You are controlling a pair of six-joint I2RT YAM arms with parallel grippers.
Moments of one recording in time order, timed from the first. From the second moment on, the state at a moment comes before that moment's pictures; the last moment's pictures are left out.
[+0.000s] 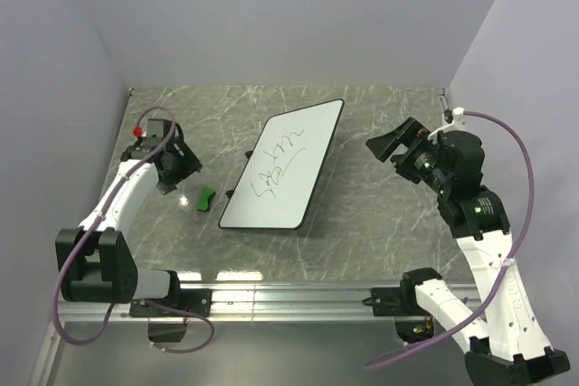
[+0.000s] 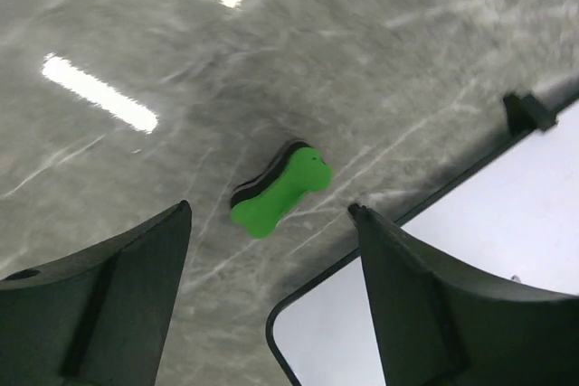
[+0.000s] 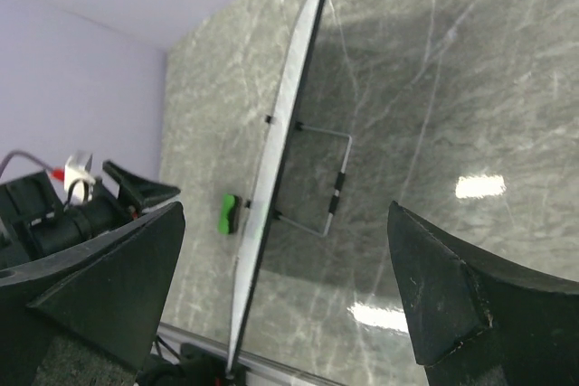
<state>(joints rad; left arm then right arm) -0.02 1.32 1.03 -0.74 -0.14 -0.73 0.19 0.81 1.09 -0.64 -0.16 0.77</state>
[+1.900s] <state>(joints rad) -0.22 1.60 1.33 -0.74 -0.11 -0.53 0.23 1.30 1.27 -0.61 -0.38 0.63</state>
